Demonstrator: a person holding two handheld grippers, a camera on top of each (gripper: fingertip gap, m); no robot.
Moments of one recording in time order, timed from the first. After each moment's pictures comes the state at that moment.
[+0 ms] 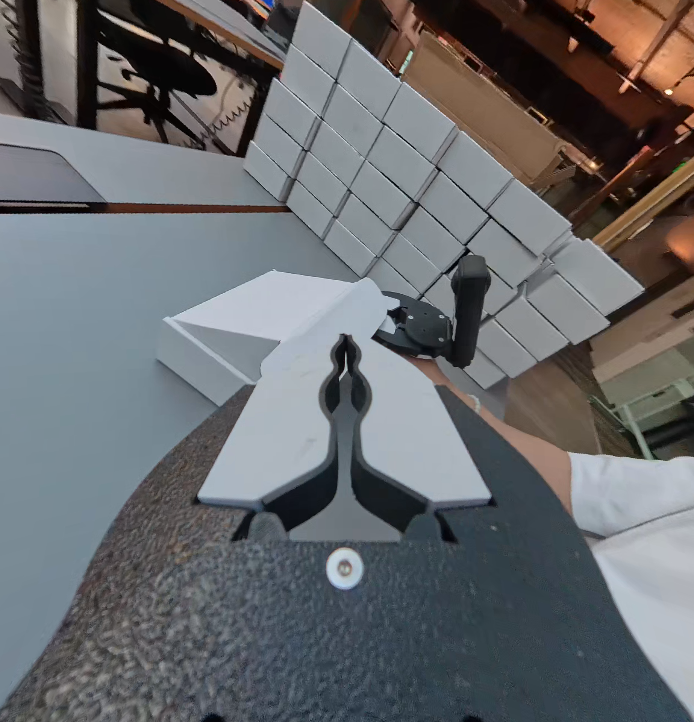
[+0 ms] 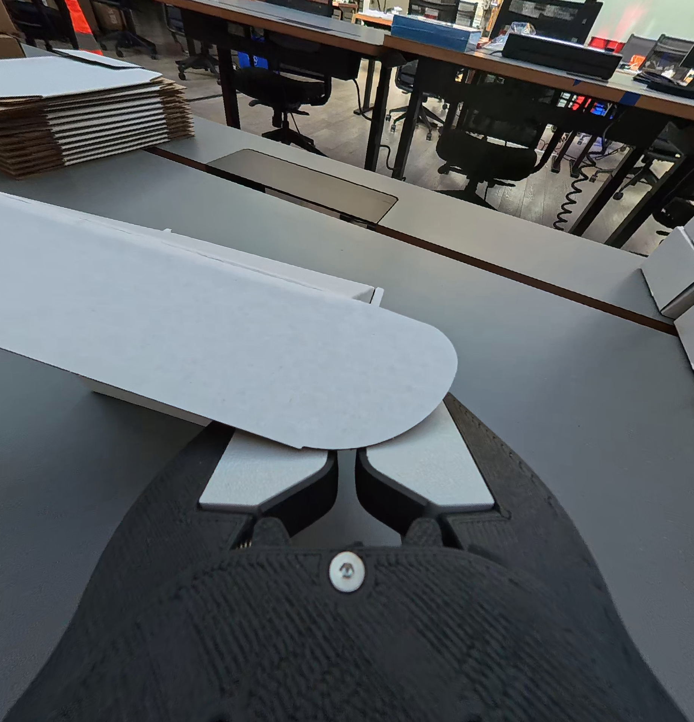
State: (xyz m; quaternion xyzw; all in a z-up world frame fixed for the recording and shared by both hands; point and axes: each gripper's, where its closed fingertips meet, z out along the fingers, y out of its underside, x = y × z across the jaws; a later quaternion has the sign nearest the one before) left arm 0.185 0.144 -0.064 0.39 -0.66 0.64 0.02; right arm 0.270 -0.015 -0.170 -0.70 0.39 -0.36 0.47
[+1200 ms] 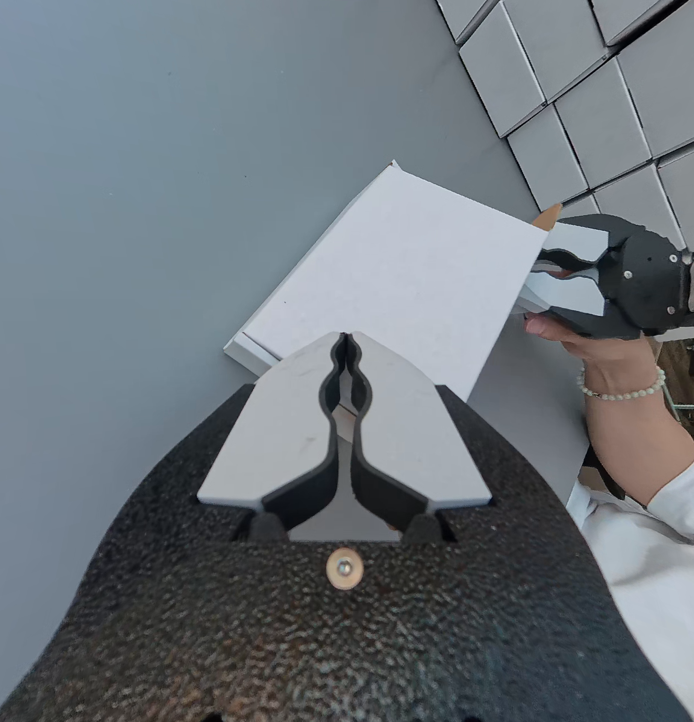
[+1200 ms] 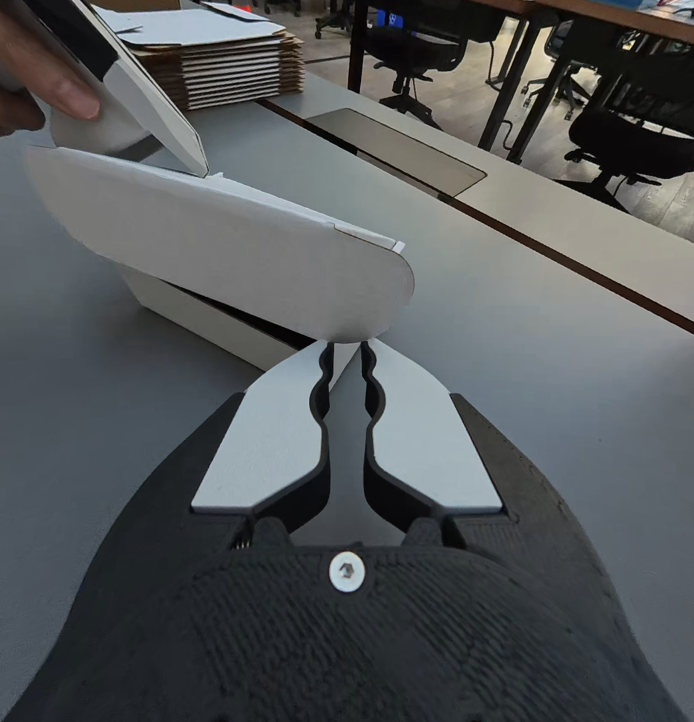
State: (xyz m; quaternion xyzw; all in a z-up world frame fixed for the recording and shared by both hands) left arm 0.259 0.107 -0.167 0.47 -0.78 0.41 0.08; right arm 0.243 -0.031 -0.178 -0.78 0.30 -0.25 0.49
